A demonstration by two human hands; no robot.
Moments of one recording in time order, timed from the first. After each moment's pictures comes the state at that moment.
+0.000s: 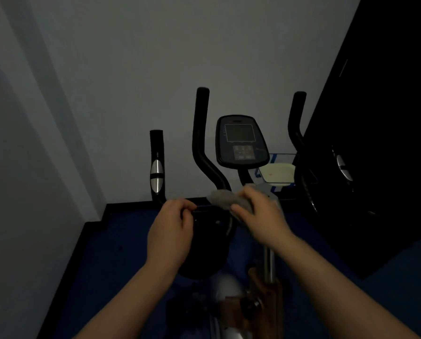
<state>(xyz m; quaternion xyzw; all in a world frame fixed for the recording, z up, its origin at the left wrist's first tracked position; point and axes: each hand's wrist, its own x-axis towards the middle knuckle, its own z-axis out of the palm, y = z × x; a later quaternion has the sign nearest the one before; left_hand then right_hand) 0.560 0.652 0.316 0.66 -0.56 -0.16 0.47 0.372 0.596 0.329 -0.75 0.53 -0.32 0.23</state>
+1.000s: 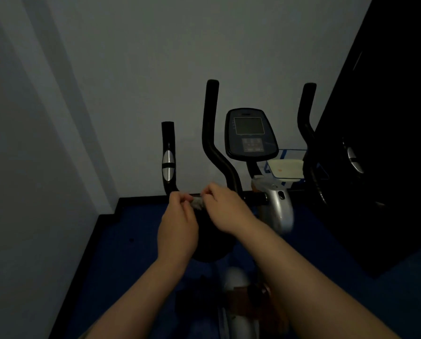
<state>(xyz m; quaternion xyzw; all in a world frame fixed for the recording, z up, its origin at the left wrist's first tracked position) 0.555 0.670 0.310 0.70 -0.48 -0.20 0.49 0.453 0.616 0.348 -0.77 0.55 -0.18 0.26</state>
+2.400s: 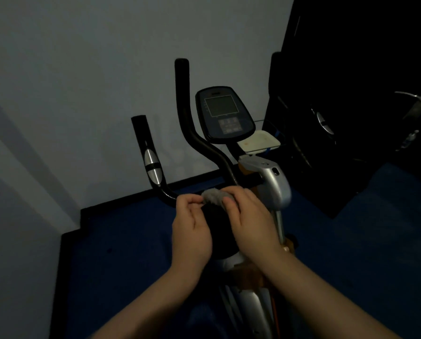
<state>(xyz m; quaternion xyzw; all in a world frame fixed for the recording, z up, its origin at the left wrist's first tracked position) 0.572 0.667 0.303 0.56 -0.53 -0.36 0.52 0.451 0.668 0.313 -0.66 0.62 -0.38 0.18</state>
